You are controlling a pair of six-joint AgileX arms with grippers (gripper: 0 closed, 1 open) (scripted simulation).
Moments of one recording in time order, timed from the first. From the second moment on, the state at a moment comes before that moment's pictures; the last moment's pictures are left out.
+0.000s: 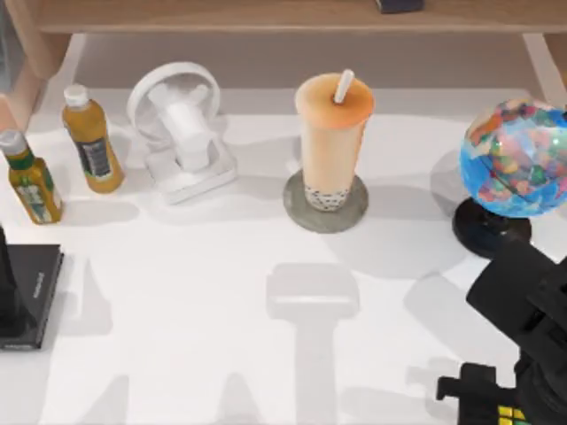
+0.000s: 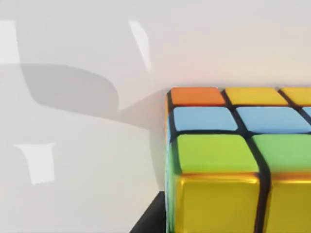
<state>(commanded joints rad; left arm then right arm) 0.00 0.00 0.00 0.00 0.00 0.00 0.71 1.36 0.65 -0.86 0.00 0.92</state>
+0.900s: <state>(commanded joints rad) 0.00 0.00 0.00 0.00 0.00 0.00 0.71 1.30 0.74 -1.01 0.00 0.92</state>
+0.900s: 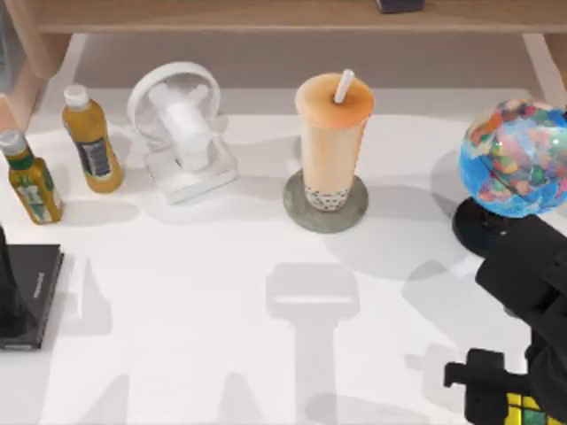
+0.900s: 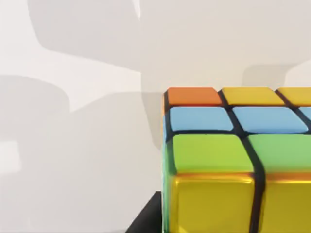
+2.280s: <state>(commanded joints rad) 0.00 0.00 0.00 0.00 0.00 0.00 0.30 1.56 1.45 0.10 0.28 0.05</state>
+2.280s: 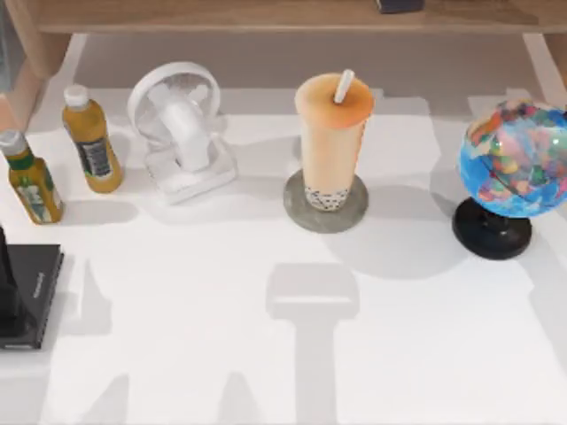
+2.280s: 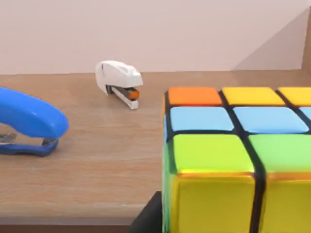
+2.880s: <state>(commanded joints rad) 0.00 0.00 0.00 0.00 0.00 0.00 0.26 1.60 1.52 0.16 0.31 0.01</state>
